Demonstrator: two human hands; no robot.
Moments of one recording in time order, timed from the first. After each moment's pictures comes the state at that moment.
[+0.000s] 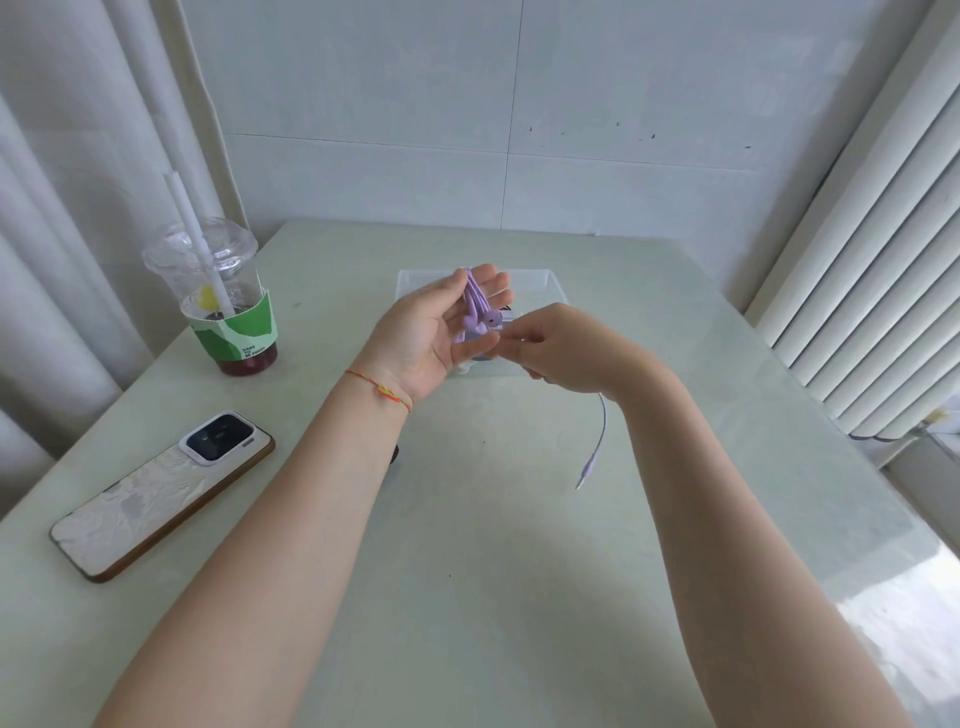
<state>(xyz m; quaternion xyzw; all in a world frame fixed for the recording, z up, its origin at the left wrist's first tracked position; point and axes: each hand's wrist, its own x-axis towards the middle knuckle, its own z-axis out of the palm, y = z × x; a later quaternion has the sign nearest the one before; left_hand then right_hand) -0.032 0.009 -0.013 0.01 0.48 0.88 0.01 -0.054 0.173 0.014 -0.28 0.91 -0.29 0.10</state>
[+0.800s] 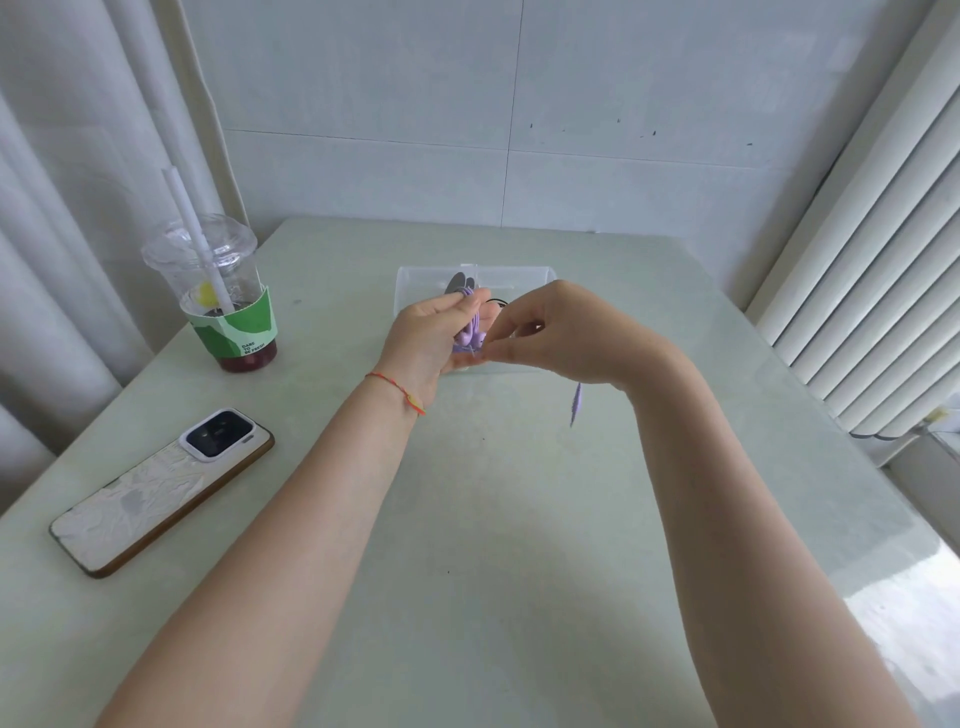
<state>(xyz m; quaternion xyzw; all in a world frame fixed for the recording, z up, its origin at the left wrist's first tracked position) -0.036 0.022 -0.023 -0.08 0.63 0.77 -0.10 -0.039 0.175 0.034 -0.33 0.89 -0.30 0.07</state>
